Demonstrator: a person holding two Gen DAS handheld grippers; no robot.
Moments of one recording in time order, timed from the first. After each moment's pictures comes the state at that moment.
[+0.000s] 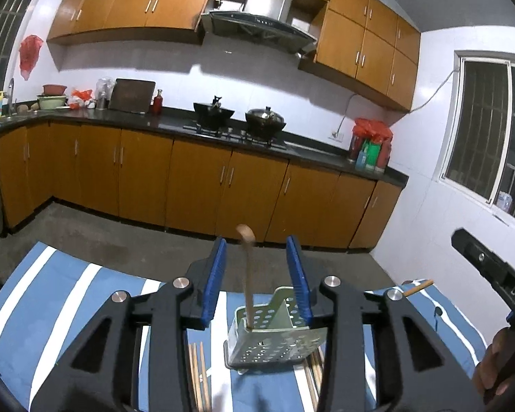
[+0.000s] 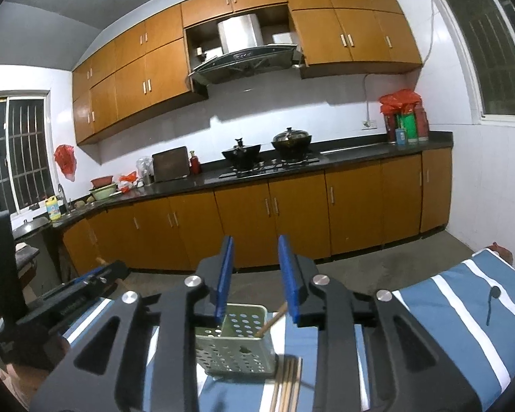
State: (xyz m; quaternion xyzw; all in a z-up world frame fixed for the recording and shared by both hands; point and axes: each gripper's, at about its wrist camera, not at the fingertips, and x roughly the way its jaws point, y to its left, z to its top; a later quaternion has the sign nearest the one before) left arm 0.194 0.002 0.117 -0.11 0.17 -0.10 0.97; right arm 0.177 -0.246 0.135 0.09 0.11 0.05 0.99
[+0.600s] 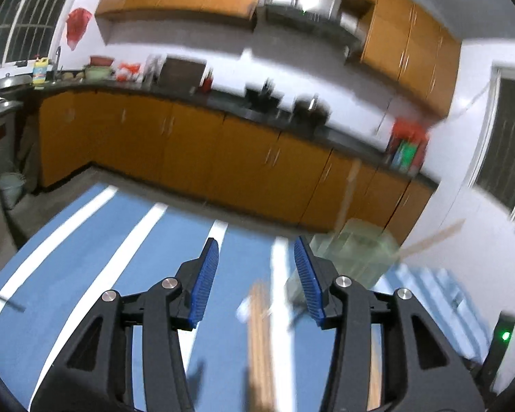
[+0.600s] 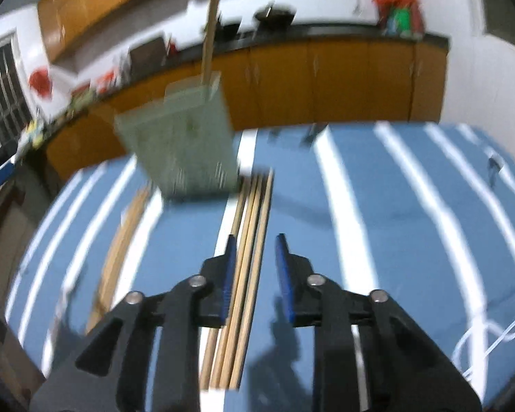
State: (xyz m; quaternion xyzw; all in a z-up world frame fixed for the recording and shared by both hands) left arm 0.130 0.061 0.047 -0.13 0.24 -0.02 0.96; right arm 0.146 -0.244 -0.042 0.08 0.38 0.05 0.92
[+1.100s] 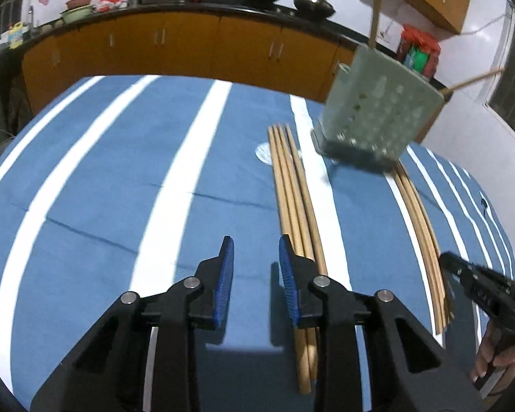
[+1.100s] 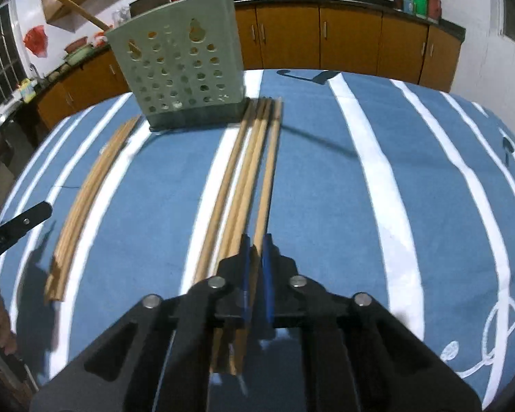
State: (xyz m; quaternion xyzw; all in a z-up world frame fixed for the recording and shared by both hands) left arm 0.124 0.034 -0.067 -0.09 0.41 -0.05 0.91; right arm 0.151 -0.227 -0.088 0.03 0.43 0.04 0.90
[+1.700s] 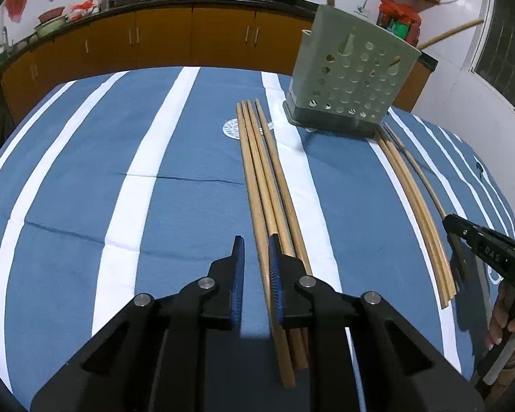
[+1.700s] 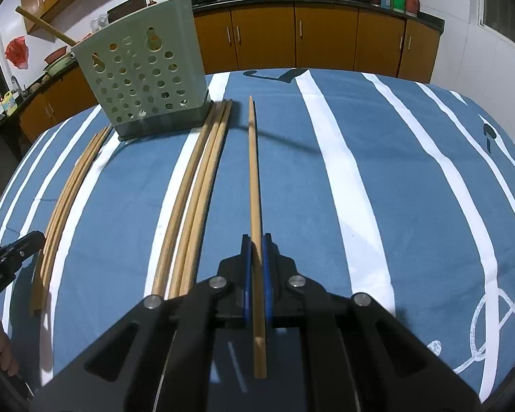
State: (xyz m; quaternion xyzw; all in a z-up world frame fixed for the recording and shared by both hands) left arm 0.119 0.009 -0.076 -0.04 0.43 -0.08 0.90; right arm 0.151 -0.250 -0.092 0.05 0.43 0.00 0.90
